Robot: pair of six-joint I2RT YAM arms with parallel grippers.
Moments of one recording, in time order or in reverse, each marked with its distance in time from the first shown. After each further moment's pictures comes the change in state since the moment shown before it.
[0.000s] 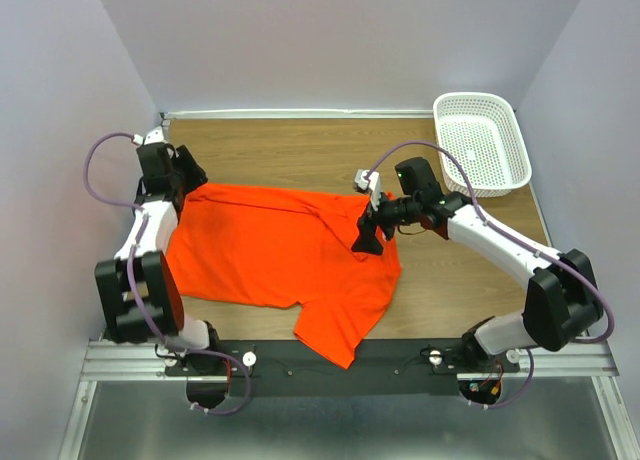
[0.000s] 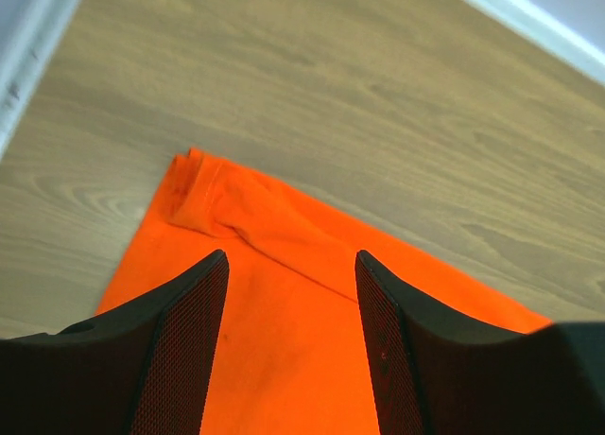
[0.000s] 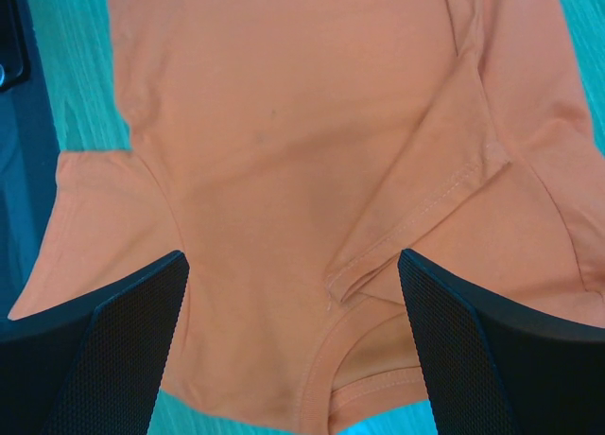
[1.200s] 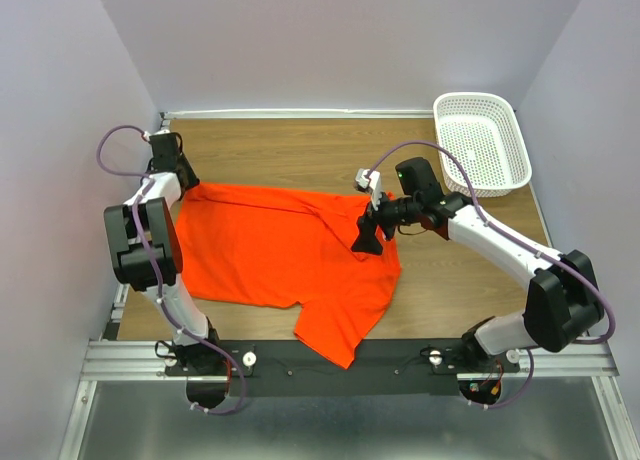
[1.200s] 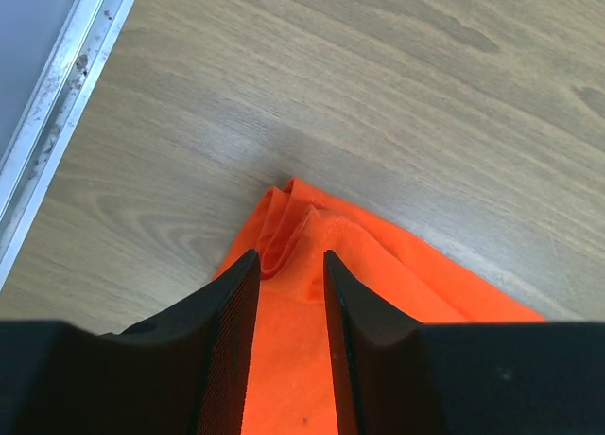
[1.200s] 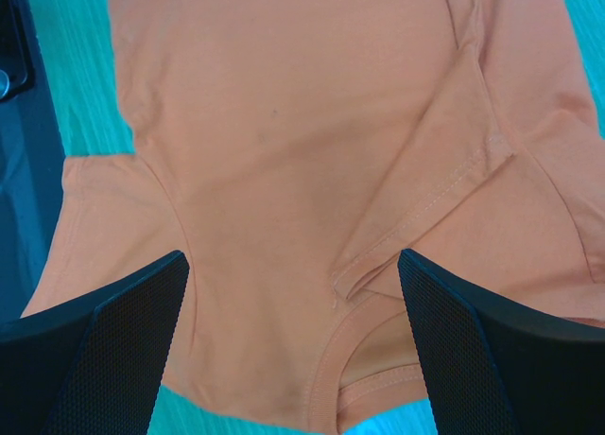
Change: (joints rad) left arm 0.000 0.414 0.270 -0.135 -0.208 0.072; right arm 0.000 -0.006 -0.002 0.001 0.008 0.036
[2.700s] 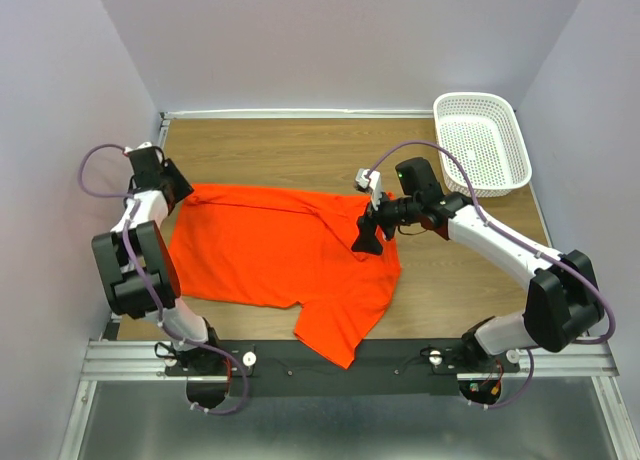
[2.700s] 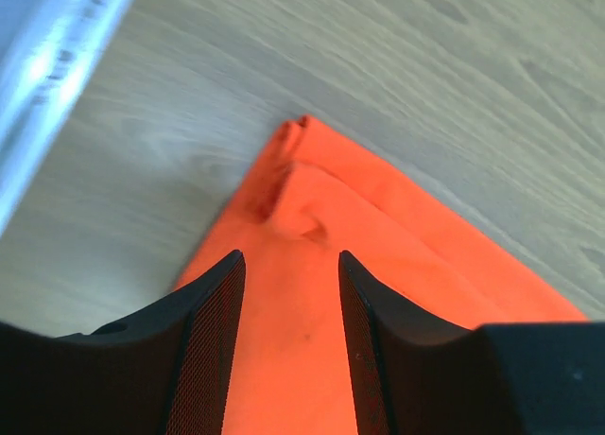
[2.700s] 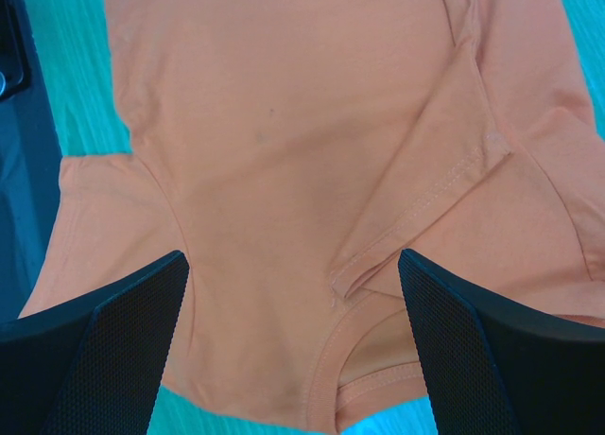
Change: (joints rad) left arm 0.113 -0.215 -0.180 0.009 0.188 -0.077; right arm -0.001 0.000 0.000 0.000 0.007 0.000
